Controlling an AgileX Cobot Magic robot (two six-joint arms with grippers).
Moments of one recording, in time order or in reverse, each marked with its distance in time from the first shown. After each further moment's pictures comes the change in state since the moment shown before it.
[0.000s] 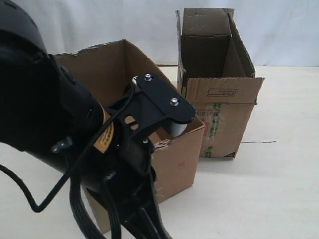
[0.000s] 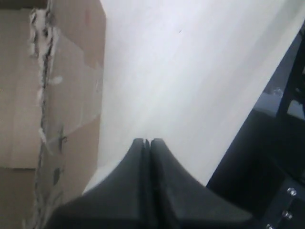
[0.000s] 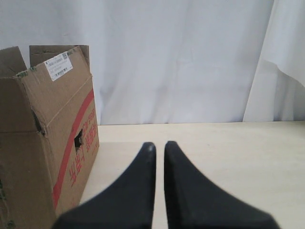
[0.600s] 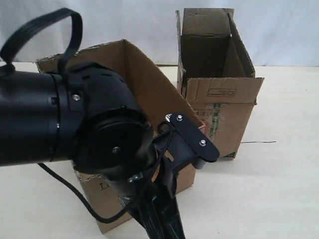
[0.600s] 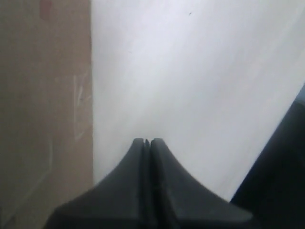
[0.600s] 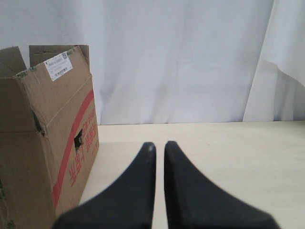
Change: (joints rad) left arm -0.019 0.218 0.000 0.049 -0.079 -0.022; right arm 0.000 0.000 0.000 0.000 0.000 0.000
